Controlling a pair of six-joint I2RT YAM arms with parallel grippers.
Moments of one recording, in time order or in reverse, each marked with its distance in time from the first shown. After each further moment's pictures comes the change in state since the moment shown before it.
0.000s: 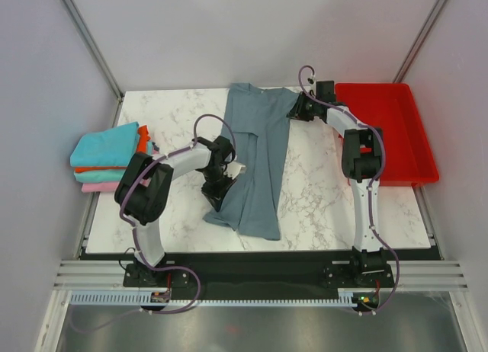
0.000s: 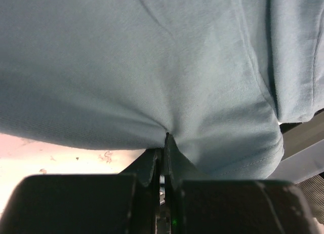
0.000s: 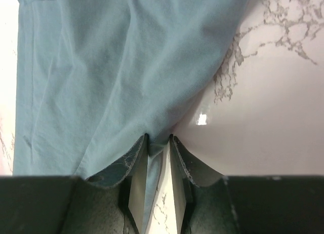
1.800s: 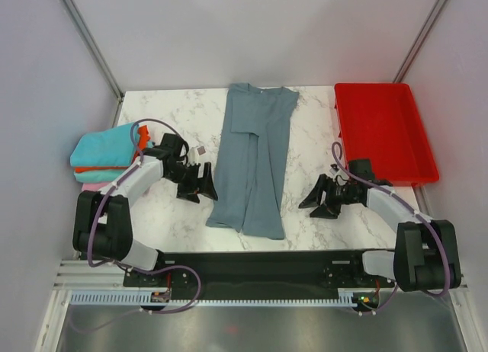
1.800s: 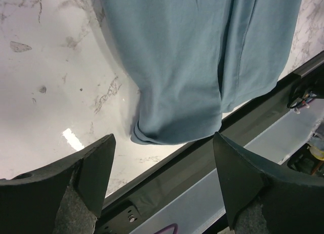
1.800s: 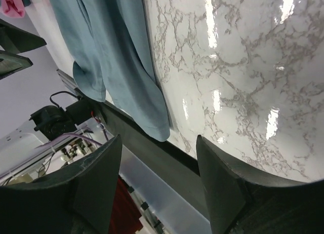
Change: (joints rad) left arm 0.319 -0.415 -0.281 0.174 0.272 -0.306; right arm -0.060 -1.239 -1.471 -0.267 -0.360 0.121
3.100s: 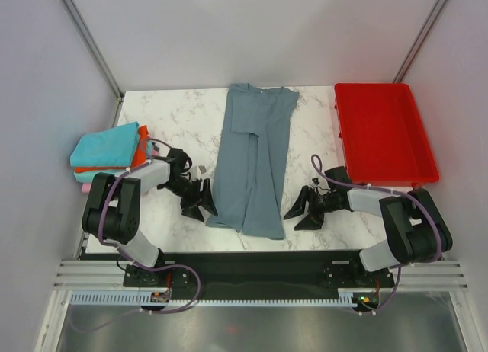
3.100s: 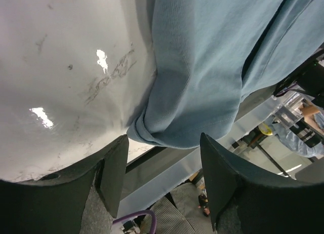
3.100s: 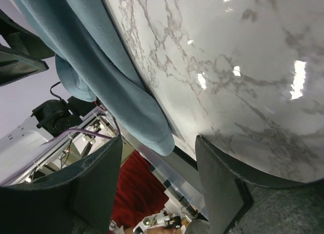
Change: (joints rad) left arm 0.005 0.154 -0.093 0.010 0.074 -0.096; right arm 0.193 0.188 -0.076 0.237 -0.009 0.239
